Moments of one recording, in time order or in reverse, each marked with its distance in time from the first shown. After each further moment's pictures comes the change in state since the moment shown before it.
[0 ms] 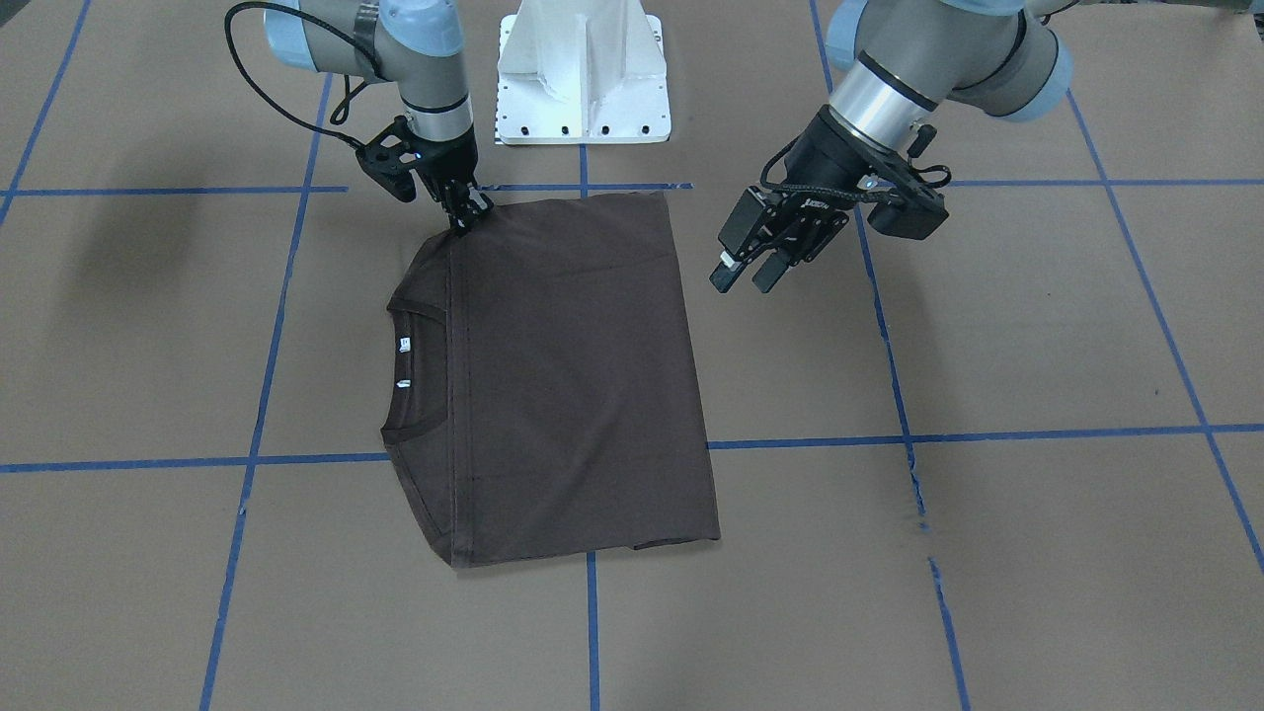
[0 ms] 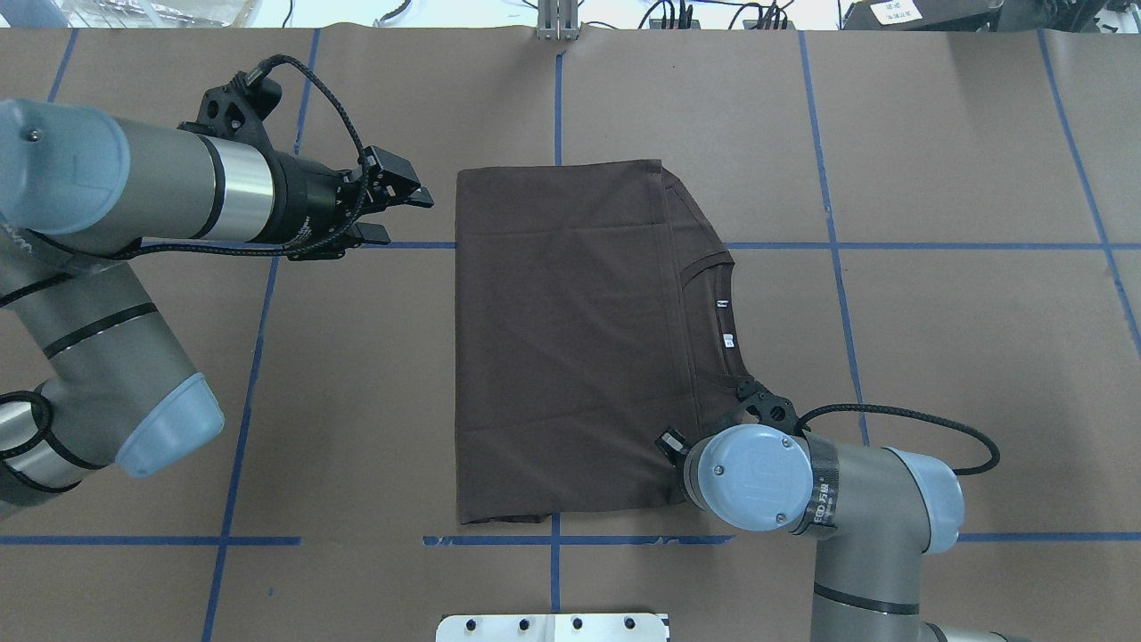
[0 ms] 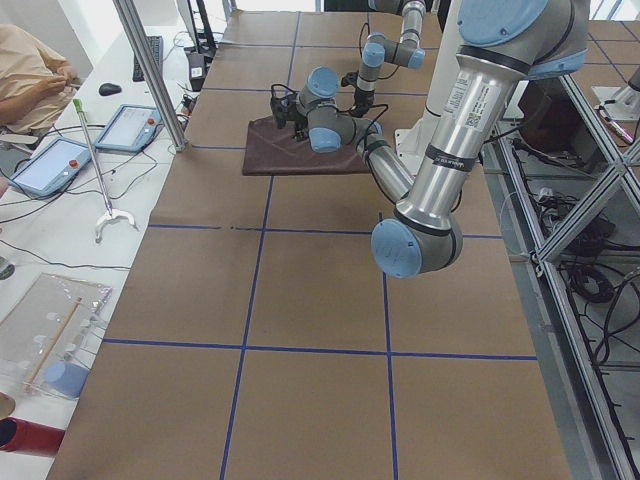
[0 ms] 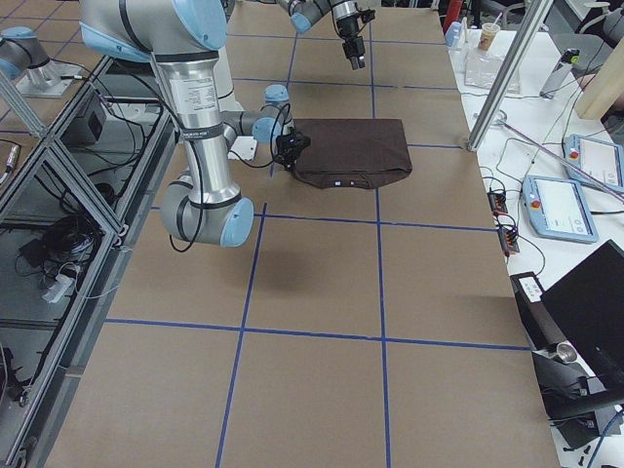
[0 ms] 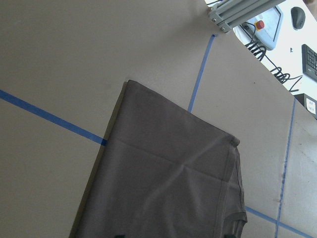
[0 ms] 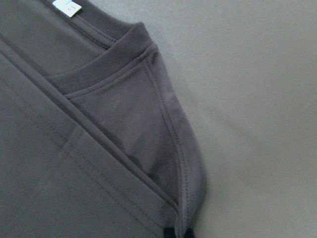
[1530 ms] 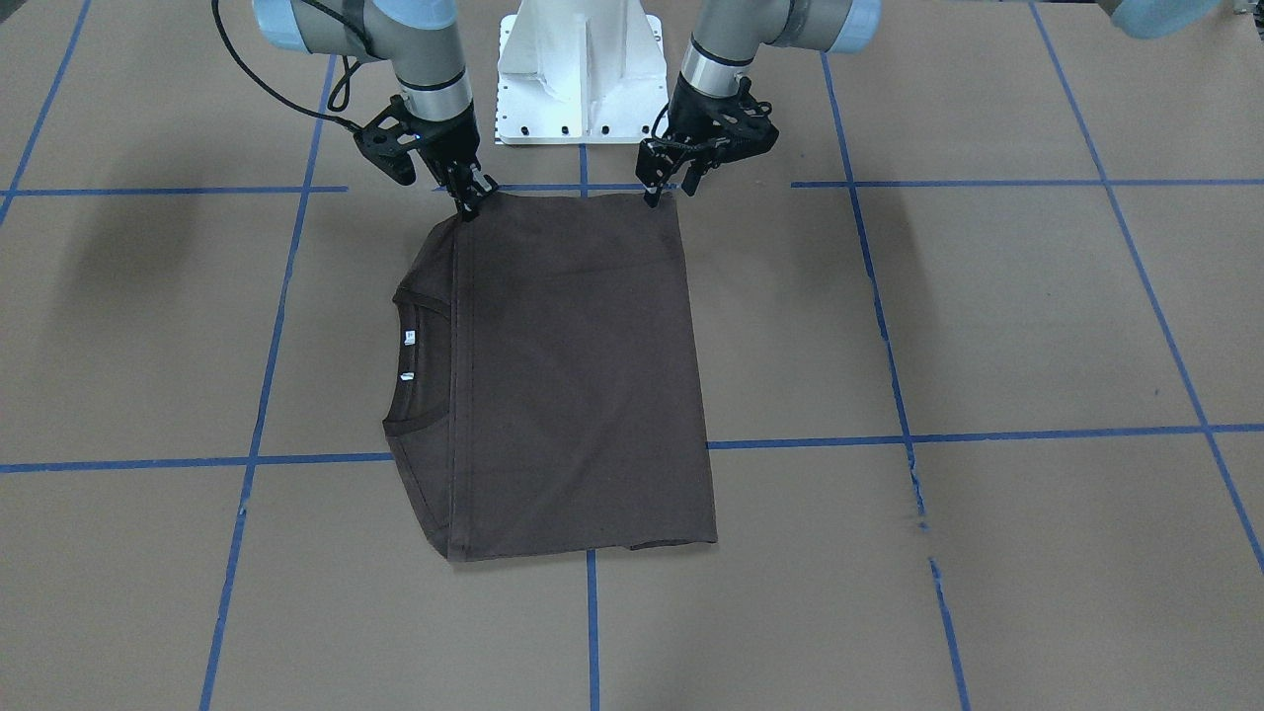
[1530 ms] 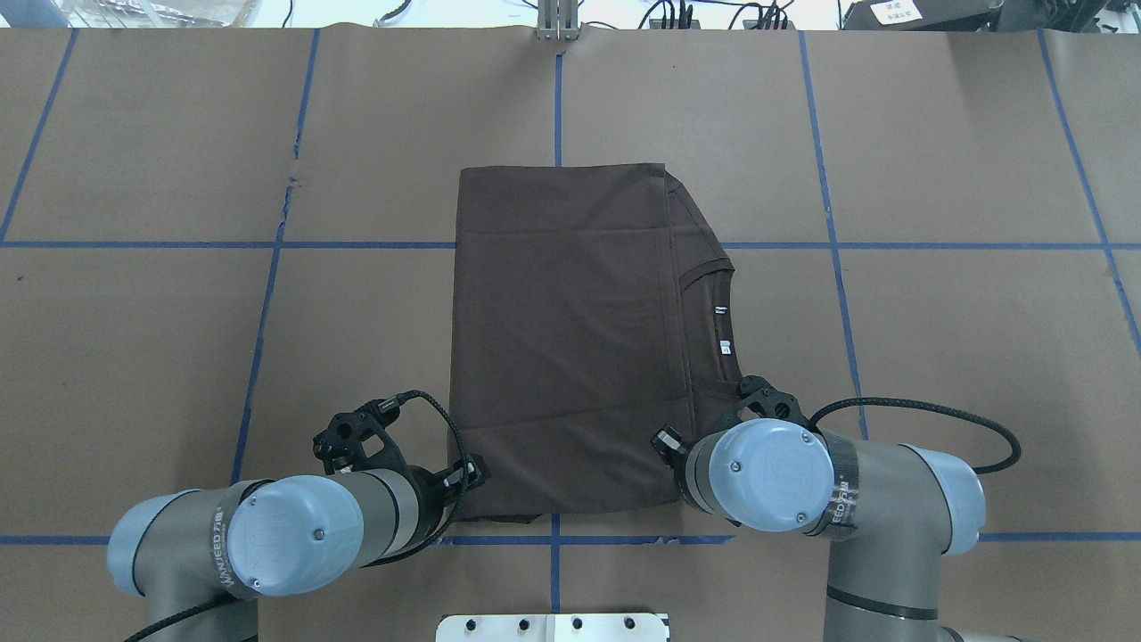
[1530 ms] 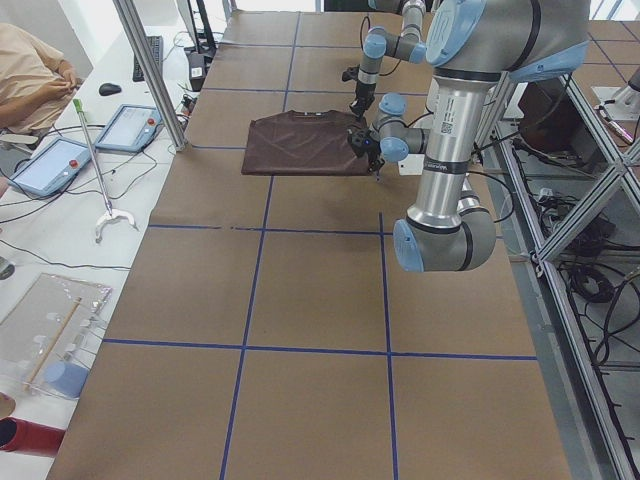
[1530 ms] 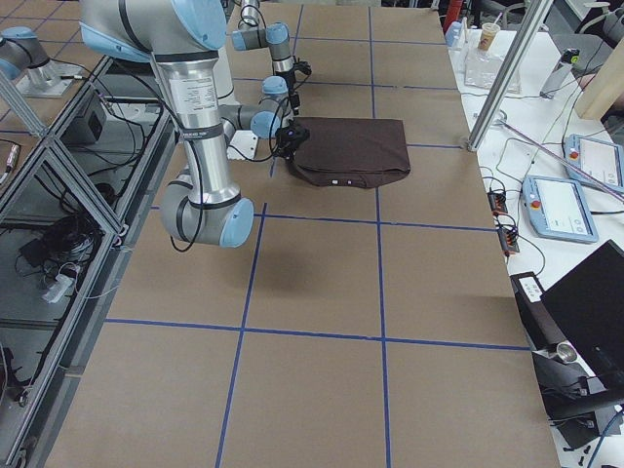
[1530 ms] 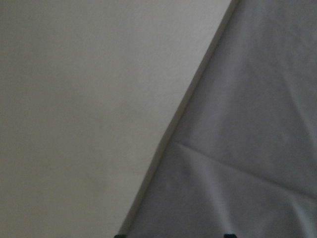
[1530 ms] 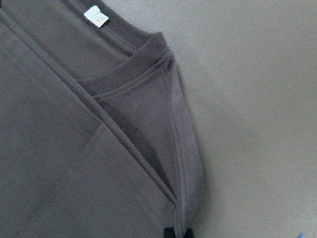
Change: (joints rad) left arm 0.558 0.066 -0.048 0.310 0.379 -0.249; right arm 0.006 -0.006 0.057 -0.001 0.019 0.001
